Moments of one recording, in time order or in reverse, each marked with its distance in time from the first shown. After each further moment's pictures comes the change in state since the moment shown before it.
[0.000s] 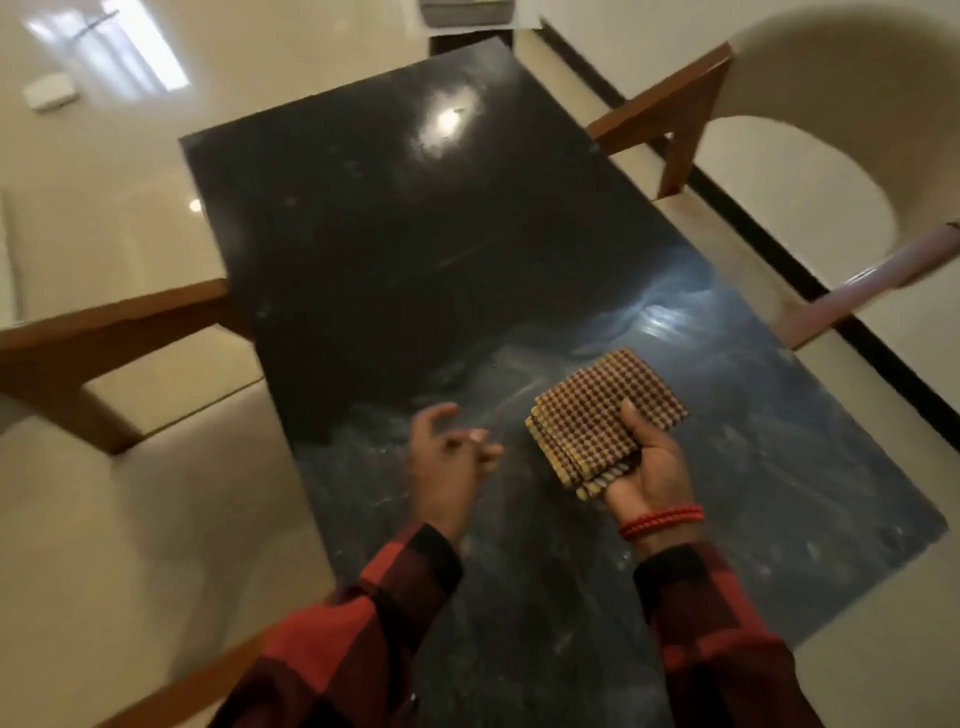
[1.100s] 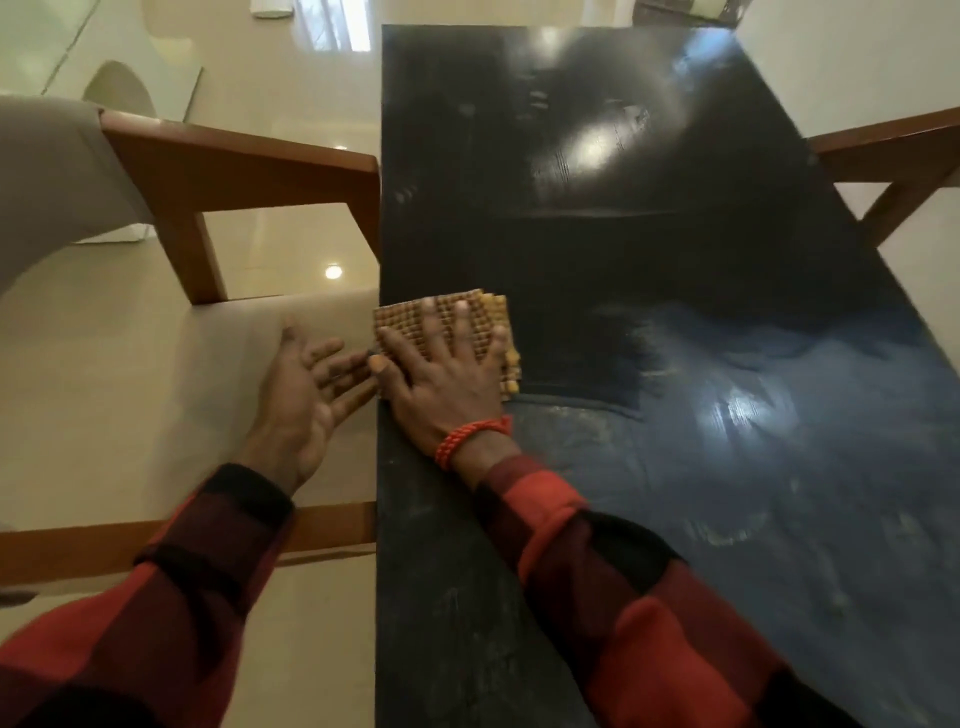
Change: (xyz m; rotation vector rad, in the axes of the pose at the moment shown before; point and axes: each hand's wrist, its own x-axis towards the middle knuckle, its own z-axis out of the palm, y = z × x) left_hand 0.038 -0.036 -0.206 -0.402 0.217 0.008; right_hand 0.050 0.246 0.042 -2.389 -0.882 -1.008
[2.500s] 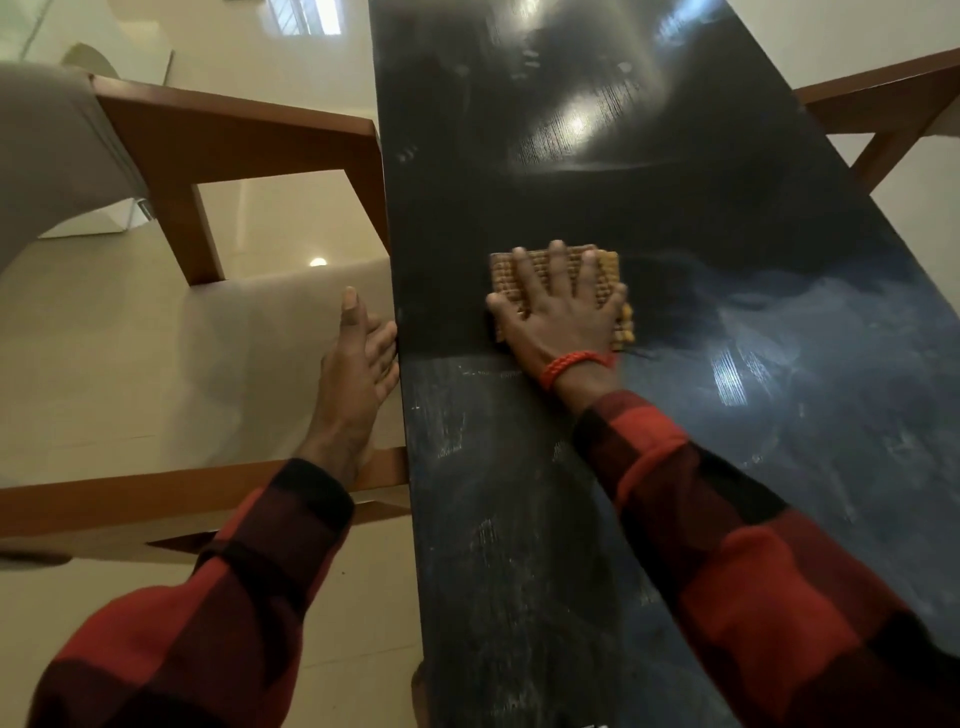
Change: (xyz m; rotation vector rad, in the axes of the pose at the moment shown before) left_hand -0.029 -0.031 0.000 0.234 -0.107 0.117; right_hand -0.012 0.076 -0.014 -0.095 0.076 0.369
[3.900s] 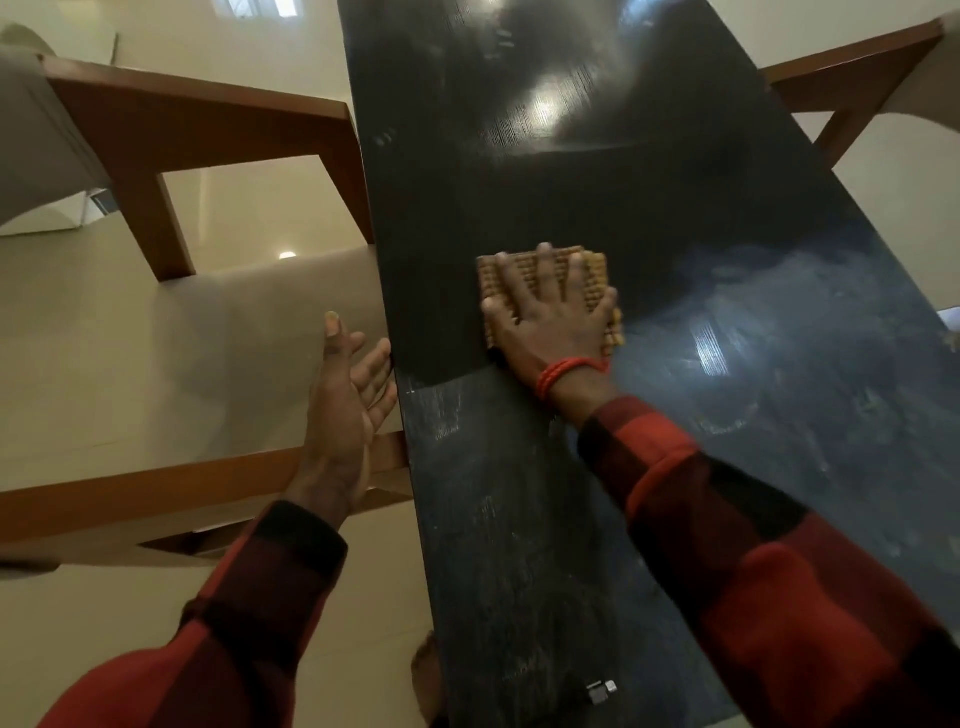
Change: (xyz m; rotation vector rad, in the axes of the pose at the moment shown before) left_hand -0.037 -0.014 -0.009 -0.092 -0.026 -0.008; right_hand -0.032 0.001 0.001 0.001 -0.035 0.010
